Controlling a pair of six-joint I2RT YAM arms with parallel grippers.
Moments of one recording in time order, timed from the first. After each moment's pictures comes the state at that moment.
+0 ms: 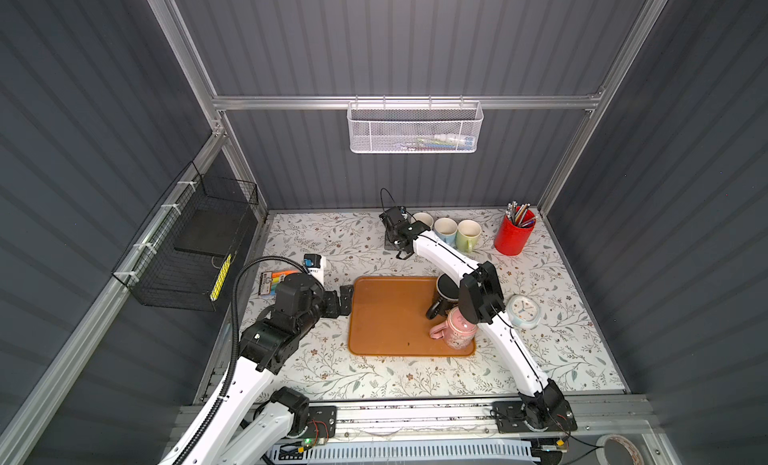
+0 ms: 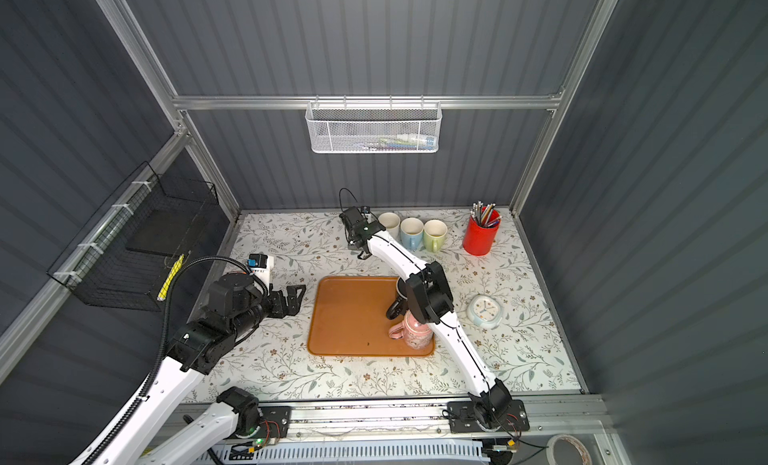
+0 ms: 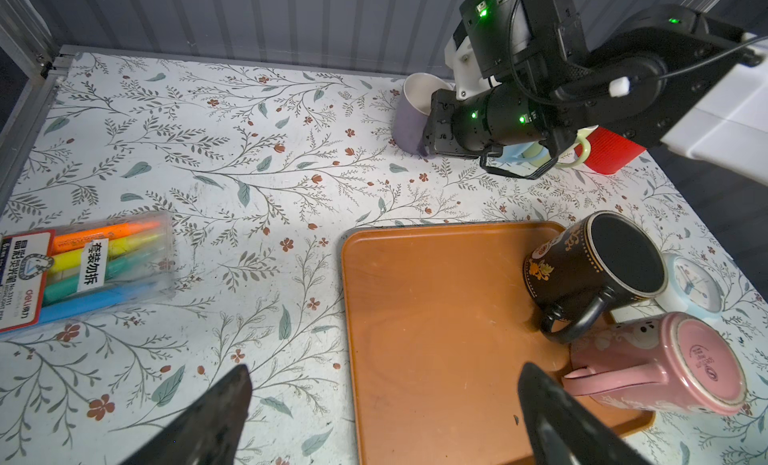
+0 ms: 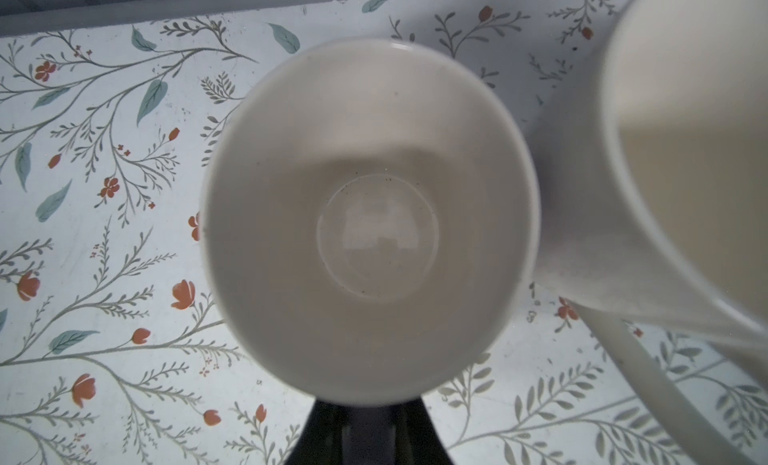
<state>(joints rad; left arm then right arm) -0.46 0.76 0.82 -0.62 -0.06 -0.28 0.65 2.62 2.47 -0.78 0.31 0.57</state>
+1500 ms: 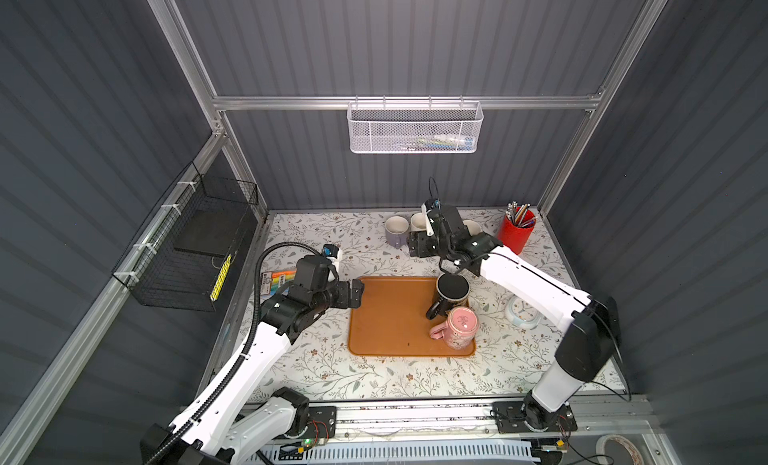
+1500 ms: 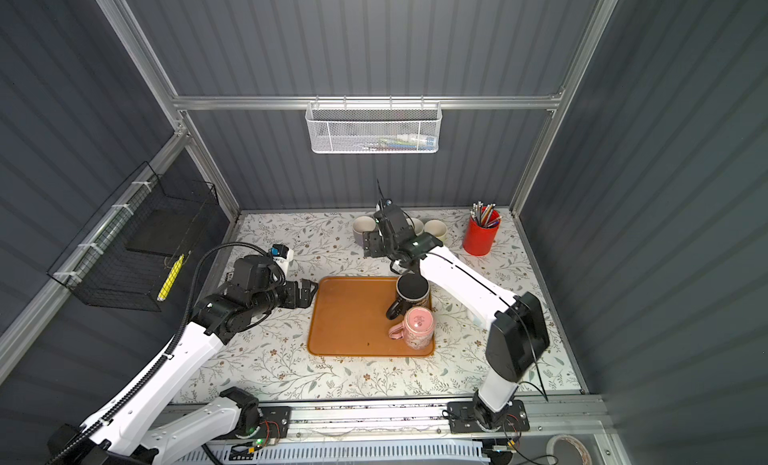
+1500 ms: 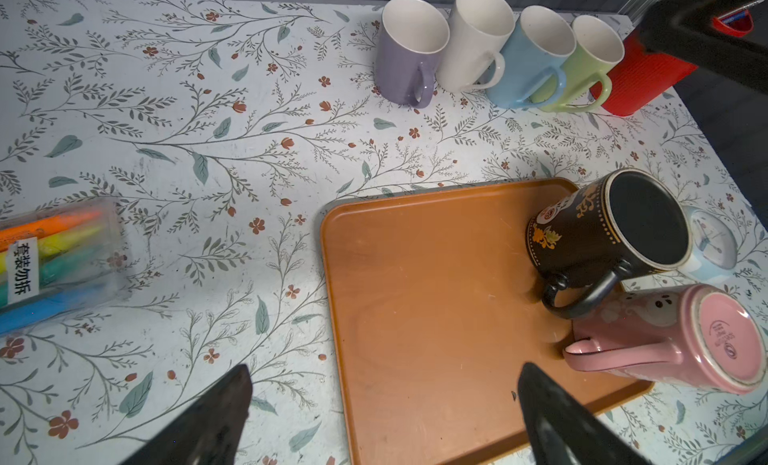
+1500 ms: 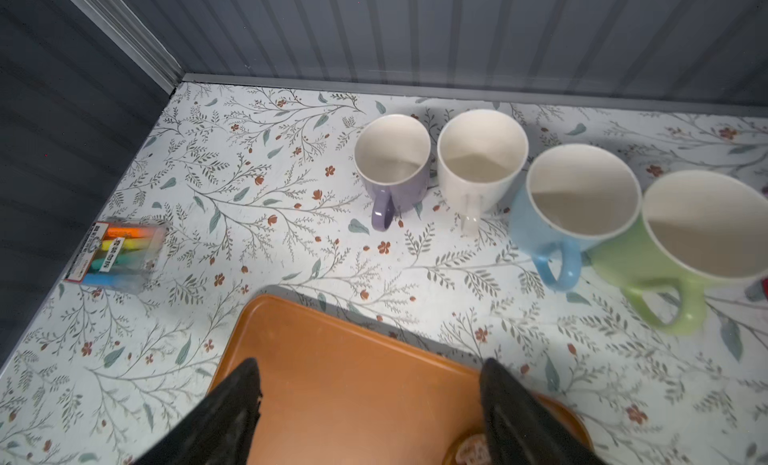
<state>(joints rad) -0.47 1.01 0.94 -0.66 0.02 -0.25 0.66 1.61 1.45 -0.49 0.15 0.36</state>
